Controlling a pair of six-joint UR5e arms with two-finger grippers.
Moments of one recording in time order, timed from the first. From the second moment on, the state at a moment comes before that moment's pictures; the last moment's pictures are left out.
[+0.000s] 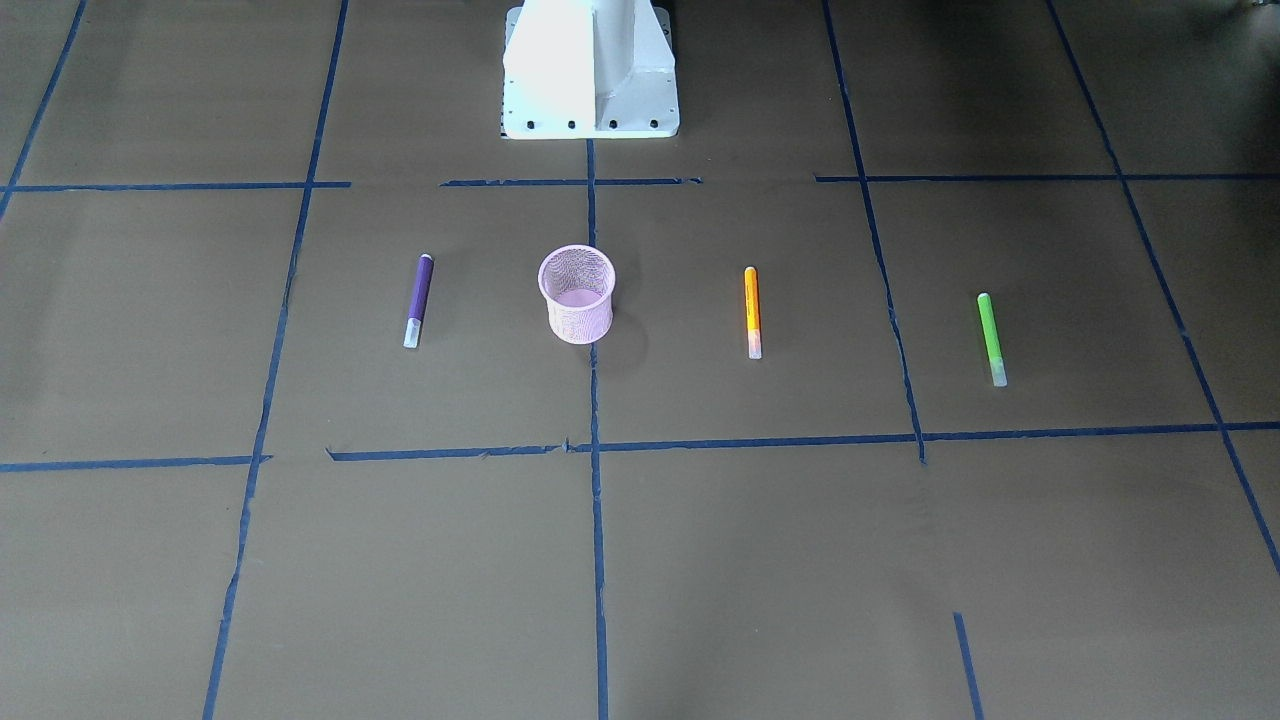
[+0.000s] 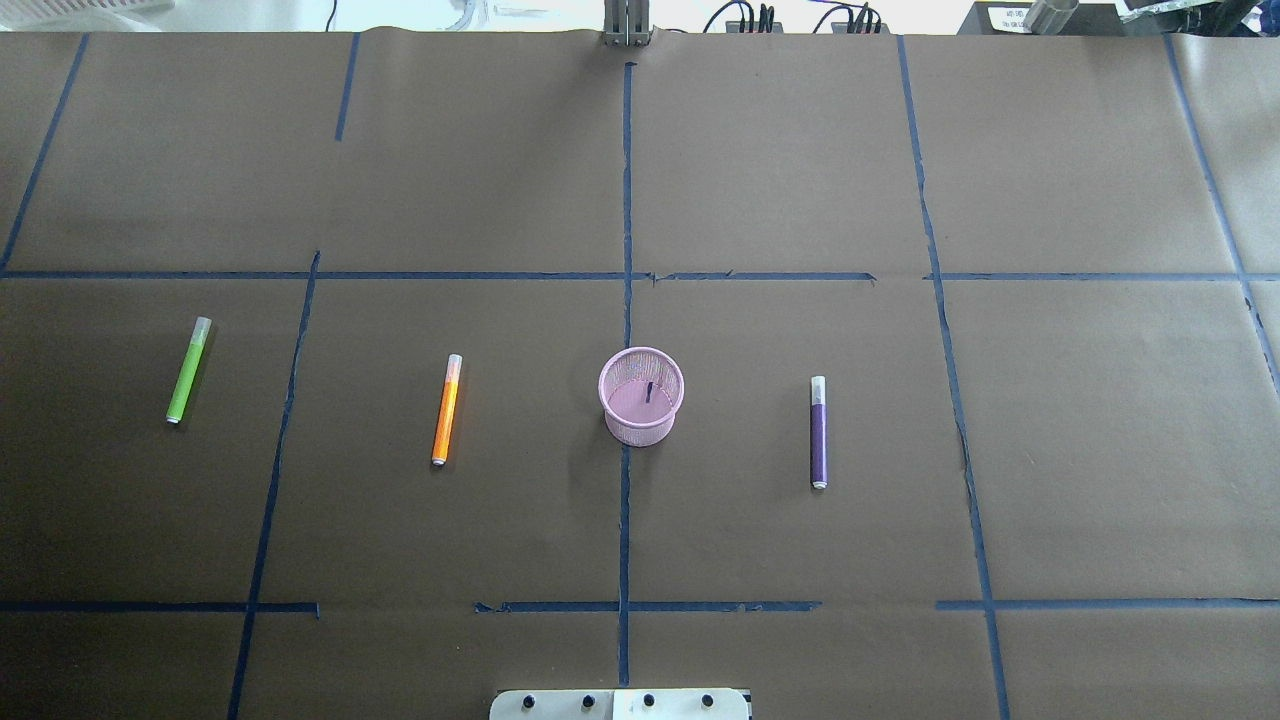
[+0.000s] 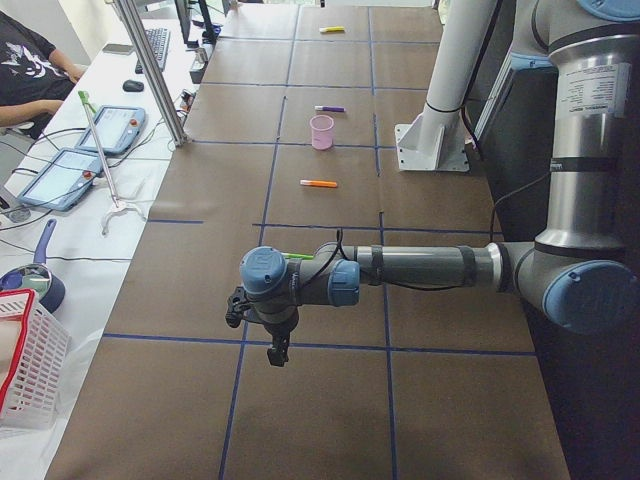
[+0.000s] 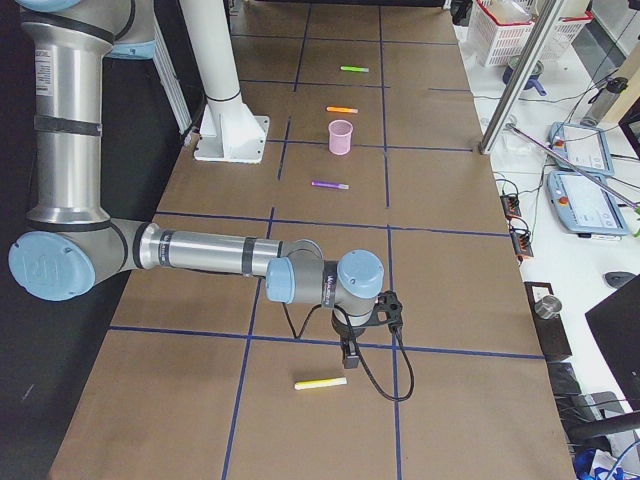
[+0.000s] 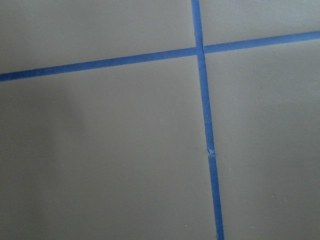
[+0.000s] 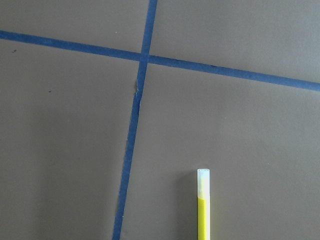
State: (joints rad) left arm -1.50 -1.54 -1.58 -1.58 -2.33 0.11; right arm 1.54 -1.65 1.59 -1.52 2.29 -0.13
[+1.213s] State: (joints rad) left arm -1.12 -1.88 -1.59 -1.59 -2.33 -0.27; right arm 1.51 -1.68 1.25 -1.20 2.29 -0.12
